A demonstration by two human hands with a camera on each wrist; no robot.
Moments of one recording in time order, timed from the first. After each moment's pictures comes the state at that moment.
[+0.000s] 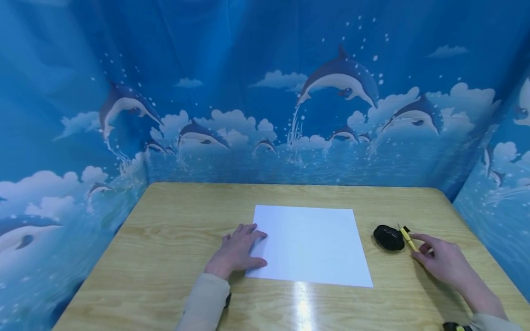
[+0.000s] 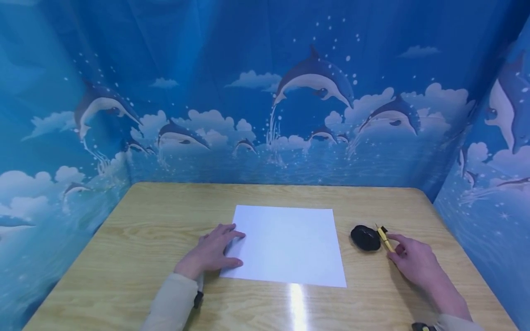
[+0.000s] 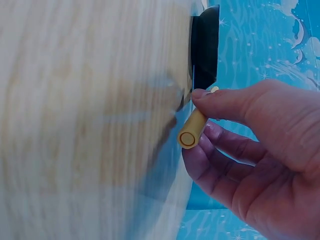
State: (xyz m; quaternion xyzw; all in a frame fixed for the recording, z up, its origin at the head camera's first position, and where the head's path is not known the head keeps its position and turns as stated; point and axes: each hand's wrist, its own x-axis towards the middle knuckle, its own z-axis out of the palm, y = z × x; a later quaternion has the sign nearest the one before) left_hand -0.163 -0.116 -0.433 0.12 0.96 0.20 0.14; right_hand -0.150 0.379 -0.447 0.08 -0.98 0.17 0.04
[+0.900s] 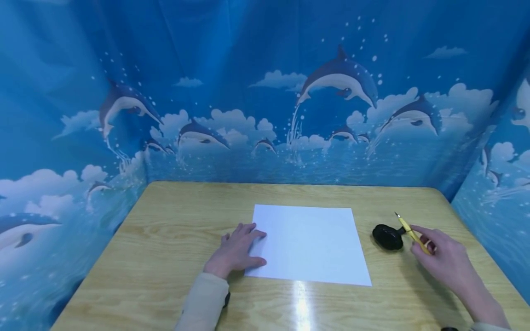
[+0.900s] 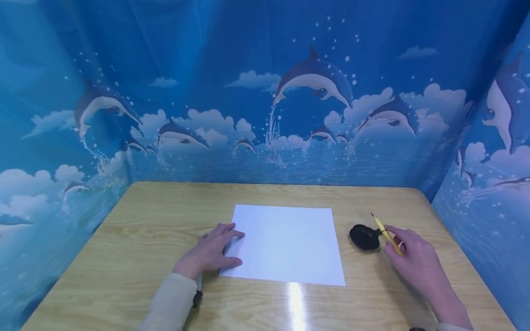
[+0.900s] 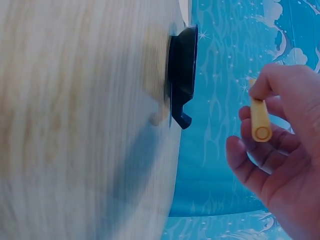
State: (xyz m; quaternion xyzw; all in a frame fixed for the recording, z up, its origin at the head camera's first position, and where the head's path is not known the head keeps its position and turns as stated) left_hand -0.163 -0.119 -0.436 0.13 0.96 0.20 0.13; right_hand -0.133 0.357 -0.437 0.10 -0.94 0.21 0.24
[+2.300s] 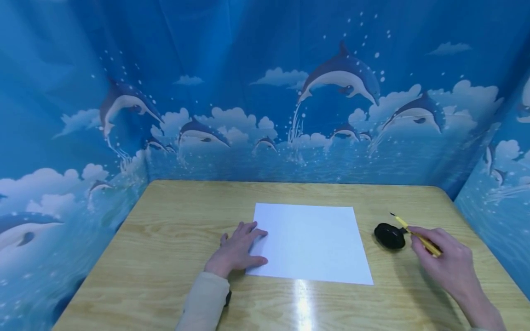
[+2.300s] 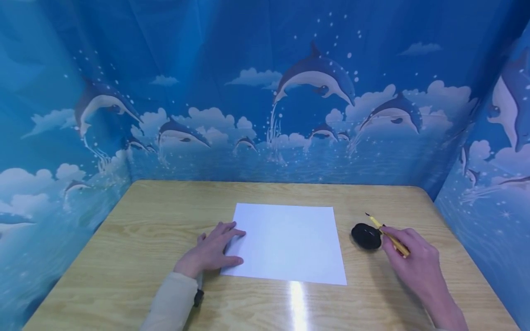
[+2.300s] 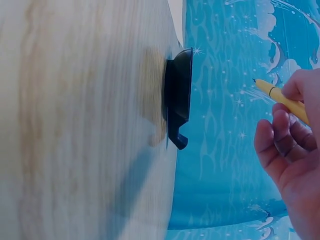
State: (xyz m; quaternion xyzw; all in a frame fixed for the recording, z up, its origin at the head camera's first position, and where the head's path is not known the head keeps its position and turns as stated) left_hand -0.162 -0.121 -0.437 0.13 0.96 0.21 0.14; right_hand -0.128 0.338 -0.435 0.17 -0.87 0.26 0.39
